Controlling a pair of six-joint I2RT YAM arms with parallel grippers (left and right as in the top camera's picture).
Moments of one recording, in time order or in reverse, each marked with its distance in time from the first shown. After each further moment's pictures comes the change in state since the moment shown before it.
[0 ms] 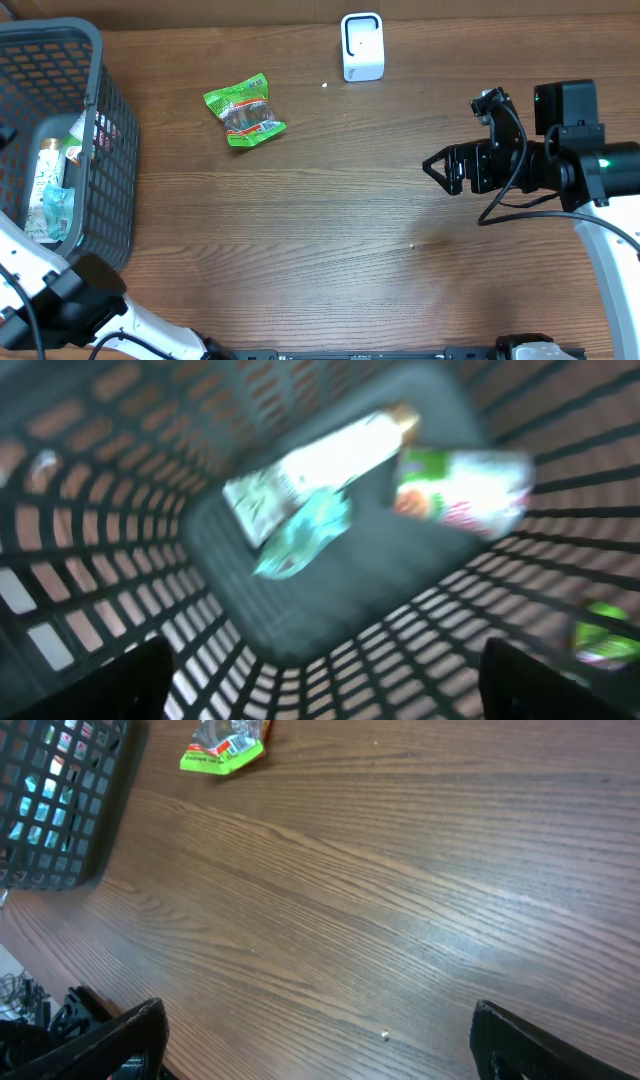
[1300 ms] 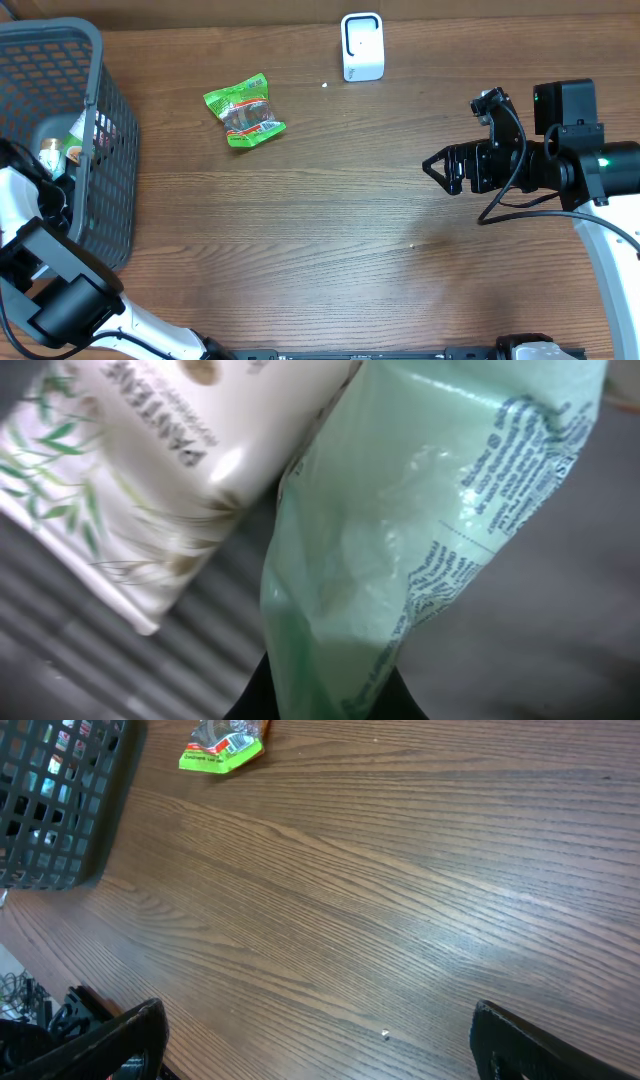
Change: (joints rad) left arm 0.014 0.010 -0.978 0.778 0.039 0.281; right arm 0.000 0.002 0.000 -0.002 0.000 0.000
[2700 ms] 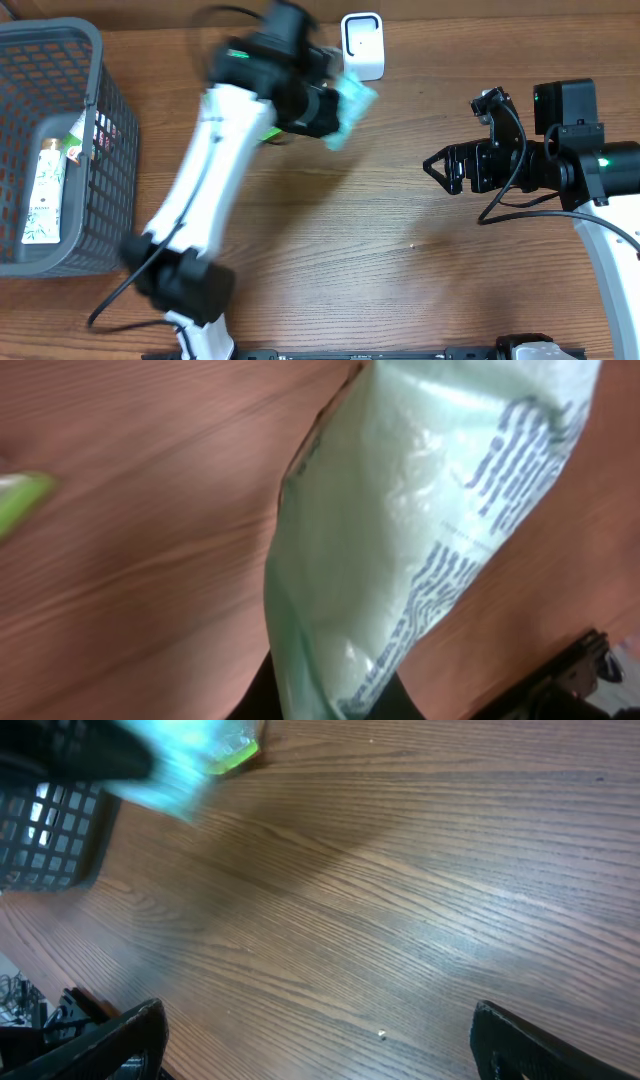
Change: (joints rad) left arm -1.175 -0.046 0.503 -0.389 0.379 -0.100; right arm 0.000 0.000 0.001 0.002 0.009 0.000
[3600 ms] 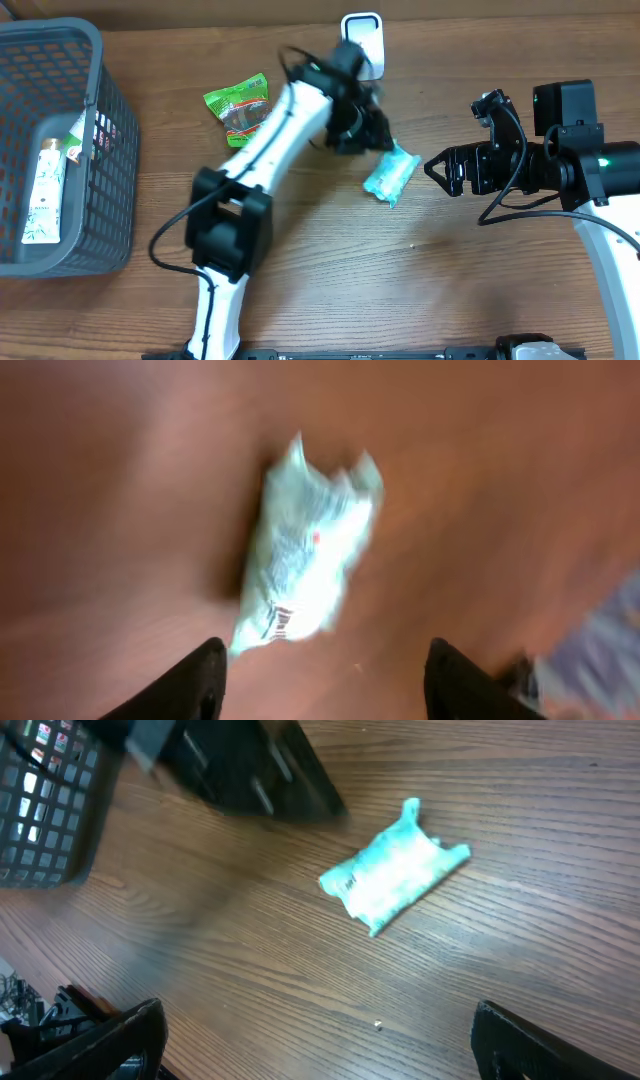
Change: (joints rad) left arm -0.024 0.291 0.035 0.146 0.165 -0.167; right arm 0.000 0.000 0.000 -0.021 0.017 0.000
